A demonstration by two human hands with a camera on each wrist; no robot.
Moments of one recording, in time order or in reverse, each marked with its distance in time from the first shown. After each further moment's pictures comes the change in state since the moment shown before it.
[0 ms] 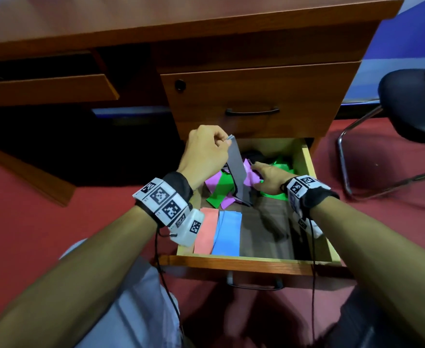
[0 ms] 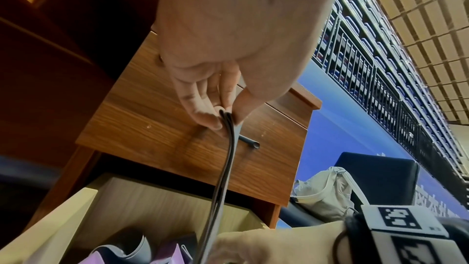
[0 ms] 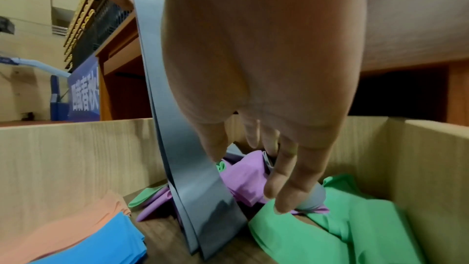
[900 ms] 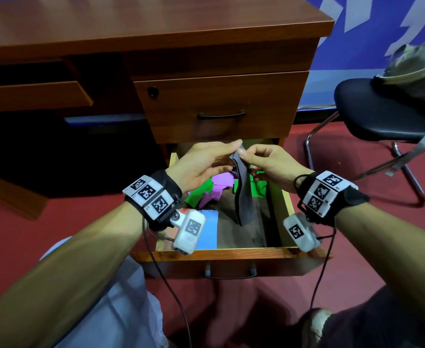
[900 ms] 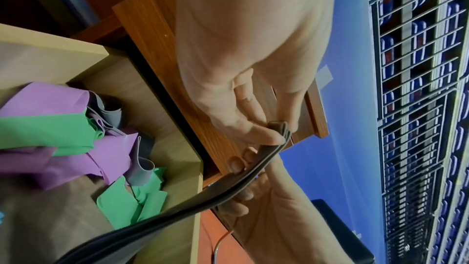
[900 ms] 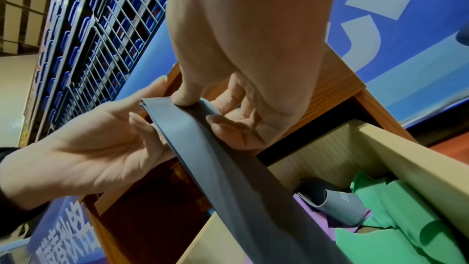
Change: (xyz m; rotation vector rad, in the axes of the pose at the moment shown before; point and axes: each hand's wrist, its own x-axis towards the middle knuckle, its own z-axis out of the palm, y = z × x) left_hand -0.025 0.043 0.019 -0.926 -0.516 -0.419; right_hand -0.107 -0.003 -0.052 1.199 0.185 -0.172
